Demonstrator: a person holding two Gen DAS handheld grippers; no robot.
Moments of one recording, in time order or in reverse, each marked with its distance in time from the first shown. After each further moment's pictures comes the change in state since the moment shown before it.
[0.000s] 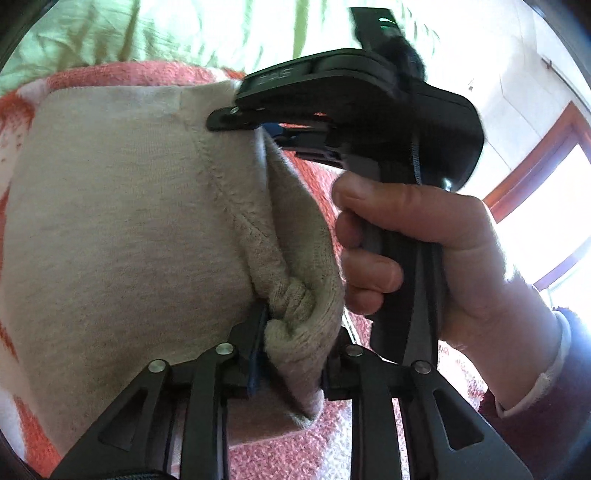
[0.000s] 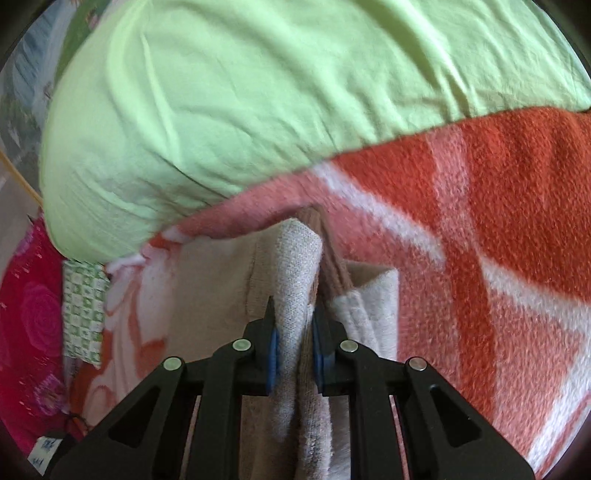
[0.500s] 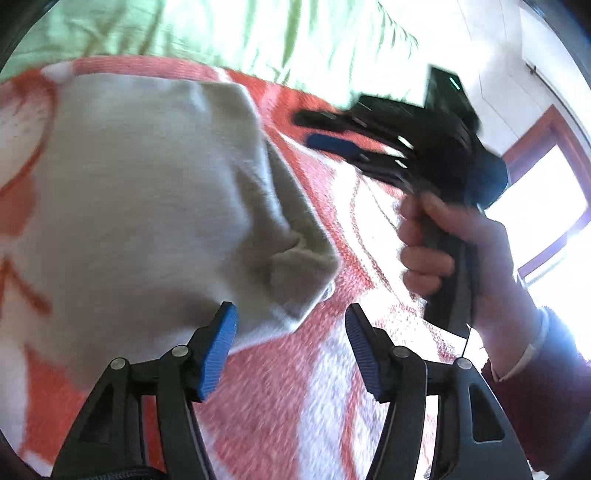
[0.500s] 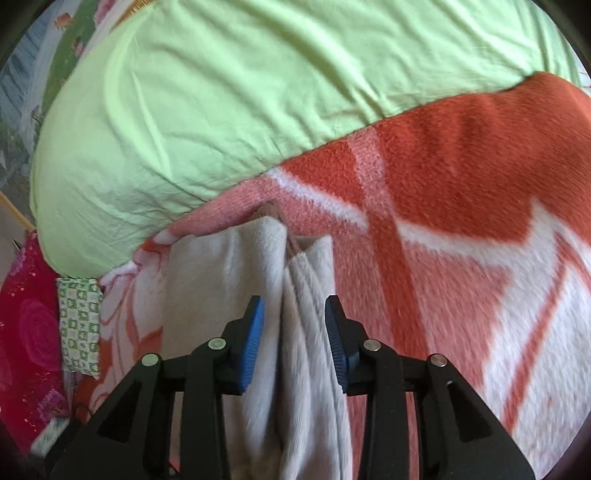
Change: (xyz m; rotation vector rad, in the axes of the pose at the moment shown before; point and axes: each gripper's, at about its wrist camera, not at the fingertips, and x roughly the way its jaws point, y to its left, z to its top) left arm -0.059 0.016 -0.040 -0.024 0.011 -0.090; right arm -0.083 -0.012 -0.041 0.097 -0.073 -0.018
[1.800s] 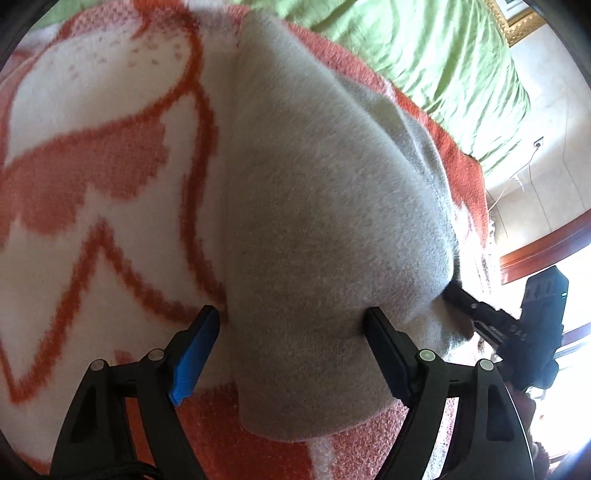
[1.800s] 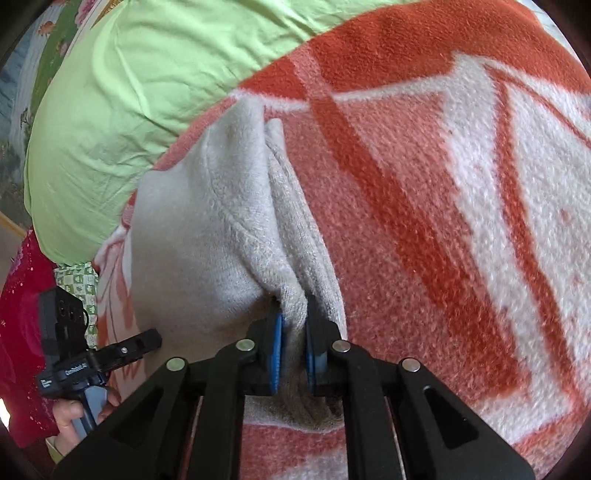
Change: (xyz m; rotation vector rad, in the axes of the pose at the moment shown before) left arm 0.025 0.127 0.037 -0.263 0.018 0.209; right arm 0.005 -0.044 -0.093 0.104 0.066 -0.033
